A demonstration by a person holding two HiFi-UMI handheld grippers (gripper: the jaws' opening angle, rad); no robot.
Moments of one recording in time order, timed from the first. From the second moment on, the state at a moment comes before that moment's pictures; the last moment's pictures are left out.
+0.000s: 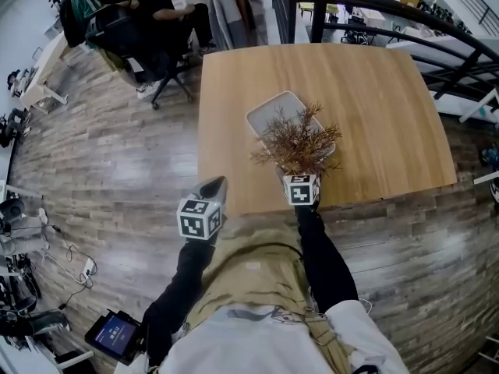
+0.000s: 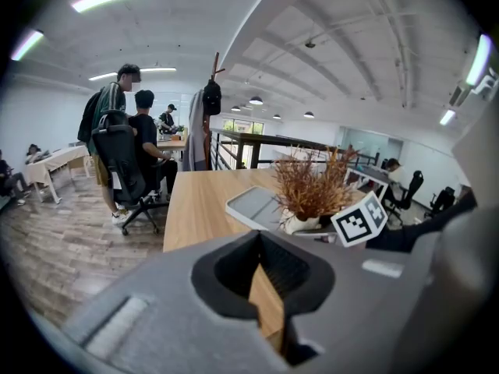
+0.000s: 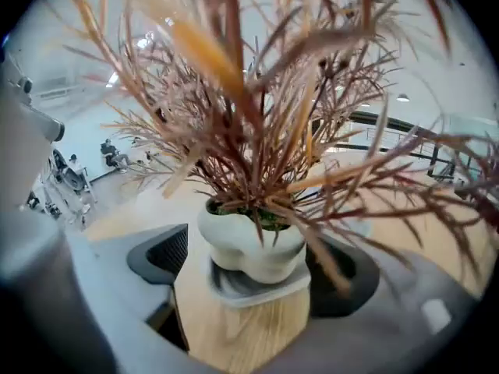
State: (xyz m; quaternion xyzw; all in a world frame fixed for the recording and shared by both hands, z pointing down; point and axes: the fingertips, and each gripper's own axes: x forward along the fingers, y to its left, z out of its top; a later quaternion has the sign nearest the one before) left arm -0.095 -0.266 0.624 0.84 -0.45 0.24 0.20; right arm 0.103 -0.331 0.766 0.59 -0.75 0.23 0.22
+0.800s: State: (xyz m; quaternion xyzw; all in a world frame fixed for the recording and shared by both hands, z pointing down) left arm -0.046 -0.251 0.502 0.87 -0.43 0.17 0.18; right arm 0.084 -0.233 0.543 0.58 -0.77 0.16 0.22
